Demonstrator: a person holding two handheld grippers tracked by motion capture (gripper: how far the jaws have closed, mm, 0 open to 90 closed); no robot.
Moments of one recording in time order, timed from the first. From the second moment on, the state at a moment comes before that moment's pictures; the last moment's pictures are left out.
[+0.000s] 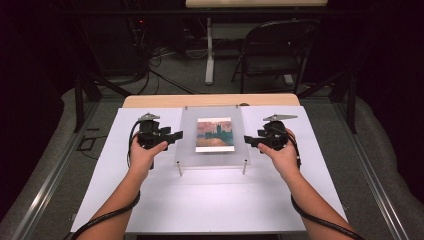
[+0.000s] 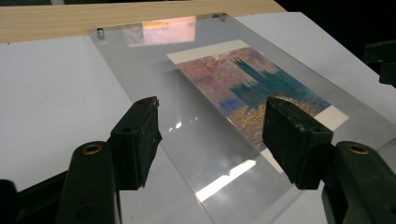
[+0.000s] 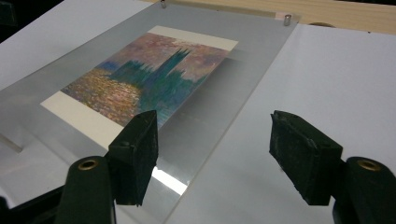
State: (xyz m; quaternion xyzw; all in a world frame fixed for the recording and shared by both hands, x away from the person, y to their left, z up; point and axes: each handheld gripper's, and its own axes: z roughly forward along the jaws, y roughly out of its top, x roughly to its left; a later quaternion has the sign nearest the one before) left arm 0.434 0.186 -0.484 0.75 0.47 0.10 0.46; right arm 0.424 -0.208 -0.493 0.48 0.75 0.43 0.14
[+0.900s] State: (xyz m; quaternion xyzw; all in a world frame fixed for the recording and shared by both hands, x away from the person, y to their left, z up) left arm 0.486 0.161 -0.505 0.75 0.50 0.09 0.43; right arm 0.479 -0.191 -0.511 0.50 0.74 0.43 0.13
